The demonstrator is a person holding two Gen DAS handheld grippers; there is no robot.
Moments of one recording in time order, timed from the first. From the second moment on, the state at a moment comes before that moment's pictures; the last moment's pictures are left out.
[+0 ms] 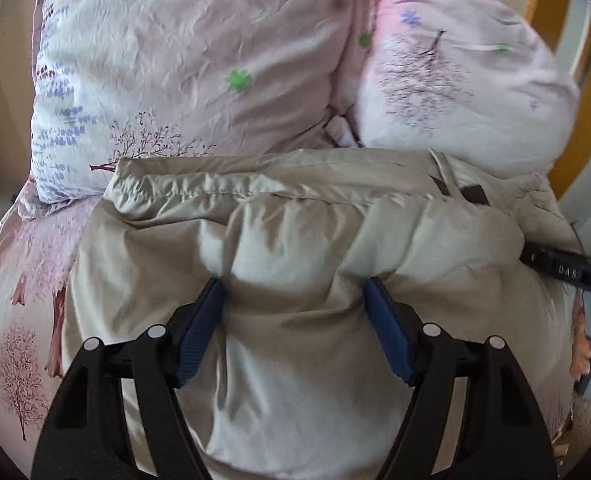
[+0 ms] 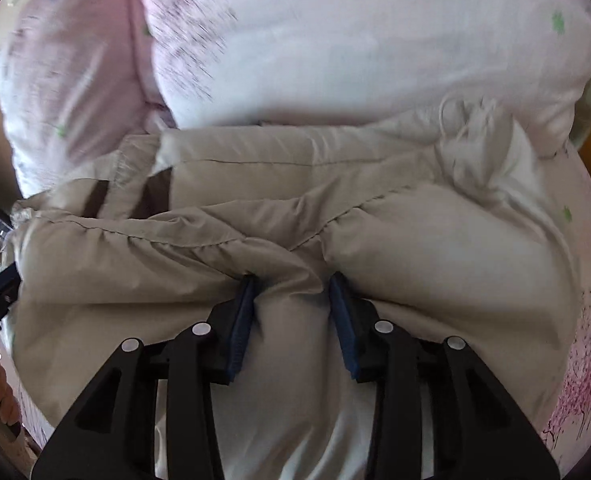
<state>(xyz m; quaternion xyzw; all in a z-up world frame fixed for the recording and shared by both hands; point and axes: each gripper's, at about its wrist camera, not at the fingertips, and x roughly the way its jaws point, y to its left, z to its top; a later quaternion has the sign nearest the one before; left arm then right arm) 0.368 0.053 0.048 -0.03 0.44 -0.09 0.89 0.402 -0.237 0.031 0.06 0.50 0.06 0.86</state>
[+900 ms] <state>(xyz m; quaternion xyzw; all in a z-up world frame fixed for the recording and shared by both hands) 0.391 0.118 0.023 -0.06 0.47 0.01 0.88 0.383 -0.337 0.004 0.16 0.49 -0.03 0.85</state>
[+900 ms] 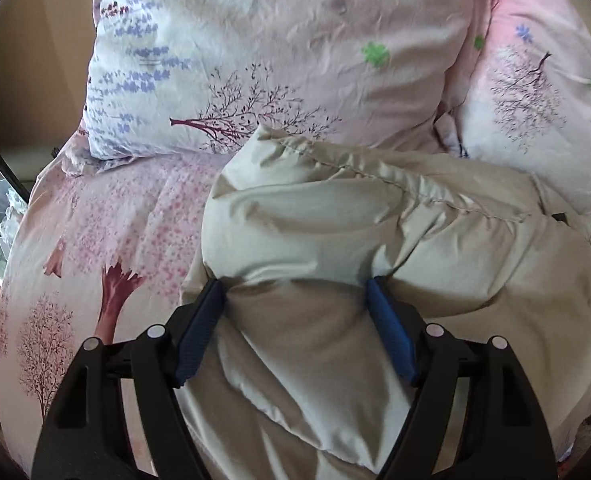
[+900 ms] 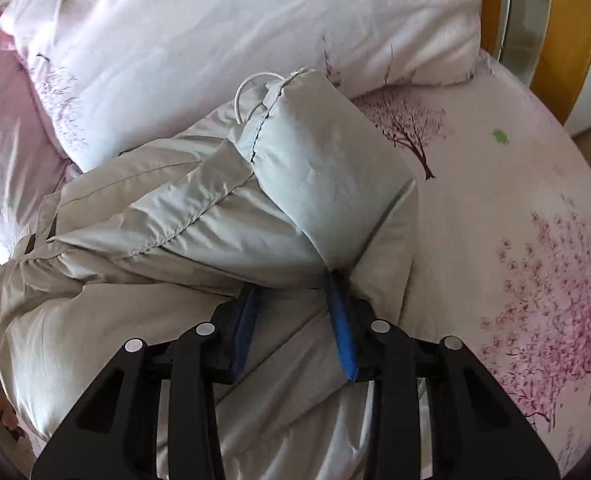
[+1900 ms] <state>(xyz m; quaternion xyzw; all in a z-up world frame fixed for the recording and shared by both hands) 0.243 0.181 0.018 -0.23 0.41 -0.08 0.88 0.233 -0.402 0.009 0.40 0.37 -0.01 0.84</state>
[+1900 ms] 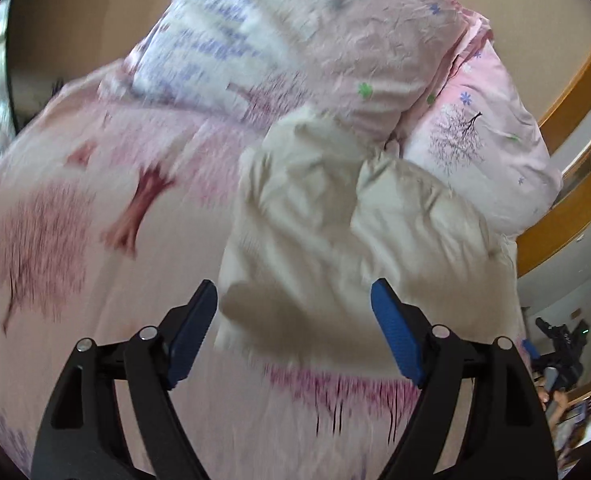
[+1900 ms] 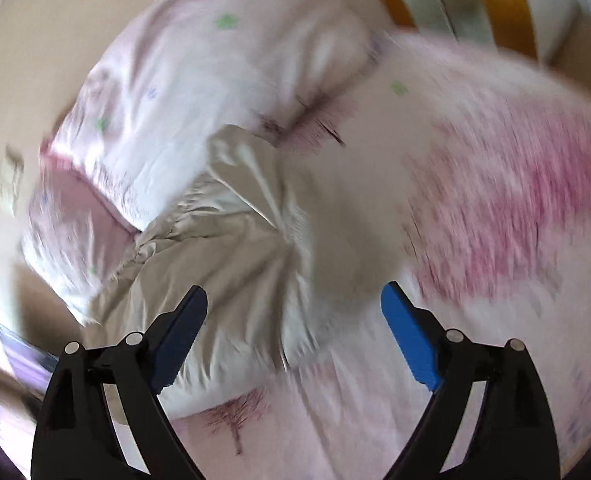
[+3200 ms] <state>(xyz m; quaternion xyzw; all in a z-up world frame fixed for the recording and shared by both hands) 0.181 0.255 -0.016 -0.48 0.32 -0.08 0.81 0.206 -0.335 -0.011 0.47 0.36 0.16 0.80</state>
